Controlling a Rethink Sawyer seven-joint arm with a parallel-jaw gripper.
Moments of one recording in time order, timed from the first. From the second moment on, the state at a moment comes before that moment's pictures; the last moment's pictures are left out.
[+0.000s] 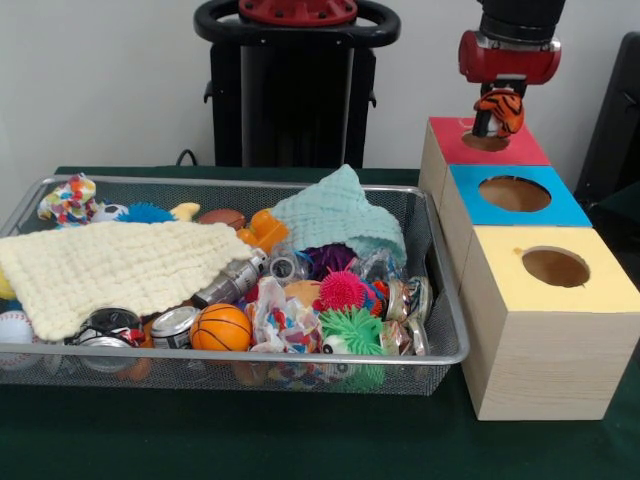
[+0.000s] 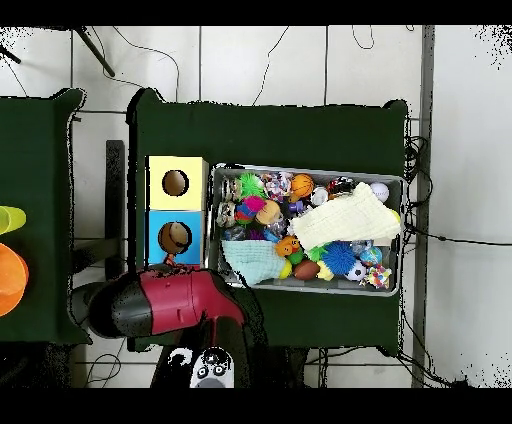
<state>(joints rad) 0.12 -0.85 -0.03 1.94 -0.06 0.49 1.78</state>
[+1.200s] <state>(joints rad) 0.11 -0.85 0.01 1.96 -0.13 0.49 1.78</state>
